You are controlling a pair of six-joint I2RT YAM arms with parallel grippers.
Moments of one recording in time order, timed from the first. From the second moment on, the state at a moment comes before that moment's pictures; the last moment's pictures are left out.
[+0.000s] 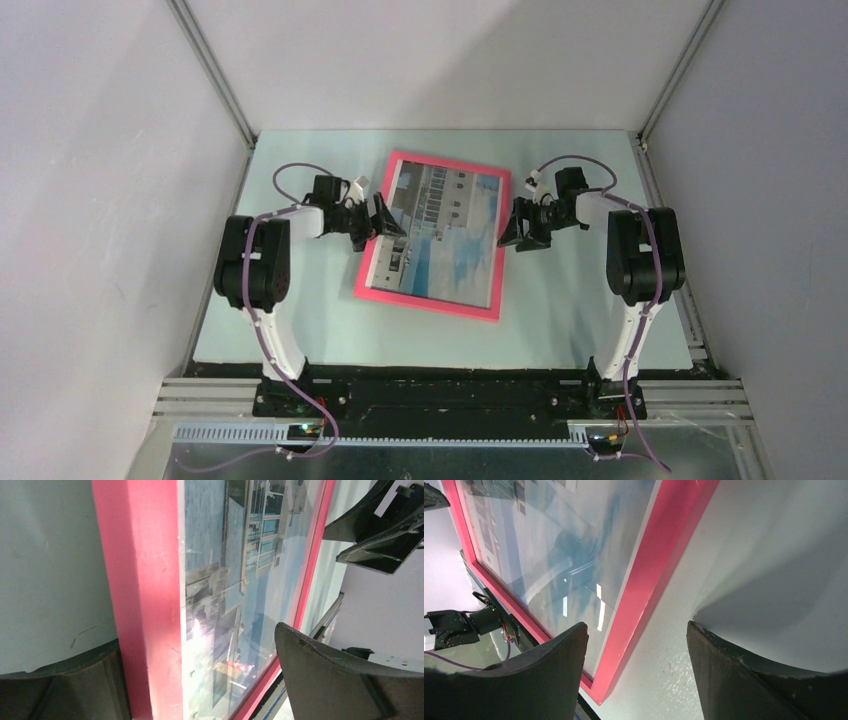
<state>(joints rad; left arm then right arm) -0.12 1.91 1.10 -0.17 0.74 -0.45 0.09 1.96 1.24 -0.46 -0.75 0.10</state>
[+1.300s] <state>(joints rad) -0.28 1.72 1.00 -0.39 0.44 -0.06 0.05 1.87 1.25 -0.69 -0.61 -0.08</state>
